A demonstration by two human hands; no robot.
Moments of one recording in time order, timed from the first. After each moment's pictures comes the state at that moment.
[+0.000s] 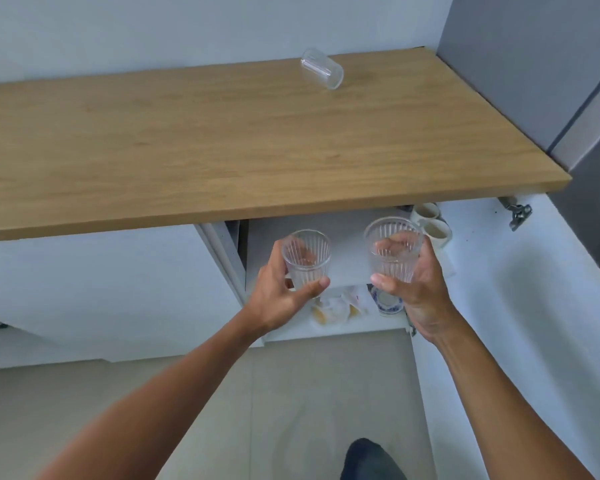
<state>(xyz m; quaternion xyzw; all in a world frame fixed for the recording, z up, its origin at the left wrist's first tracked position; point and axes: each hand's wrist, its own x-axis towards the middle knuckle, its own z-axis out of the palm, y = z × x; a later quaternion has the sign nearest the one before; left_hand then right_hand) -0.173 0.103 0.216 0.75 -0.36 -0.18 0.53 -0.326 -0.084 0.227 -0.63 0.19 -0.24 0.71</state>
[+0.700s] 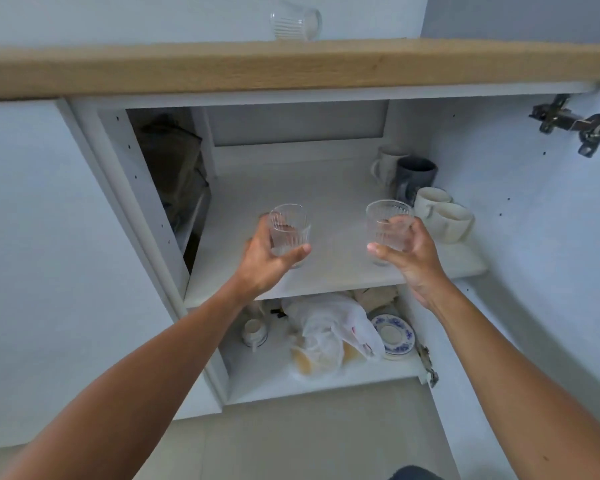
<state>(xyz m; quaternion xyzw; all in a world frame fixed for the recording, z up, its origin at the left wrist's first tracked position) -0.073 -0.003 -0.001 0.74 -0.37 -0.10 0.56 -0.243 -0.207 -0.007 -0.69 0.19 -0.34 0.61</state>
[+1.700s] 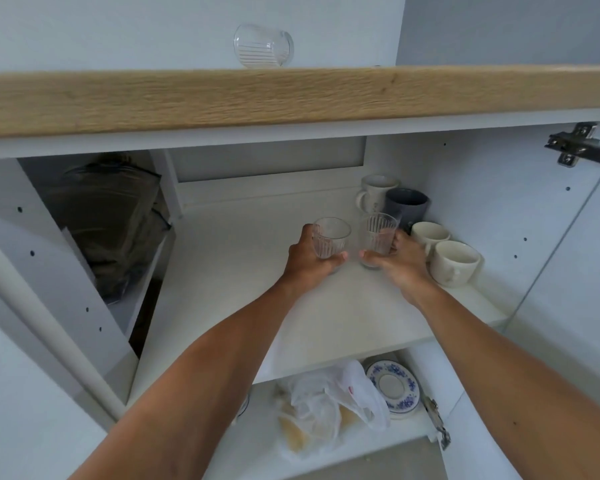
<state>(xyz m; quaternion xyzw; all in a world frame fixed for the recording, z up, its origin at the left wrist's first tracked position) -0.001 -0.192 -0.025 0.75 -0.37 -0.12 0.53 -0.142 -0.322 -0.025 -0.71 0.30 -0.37 0.52</state>
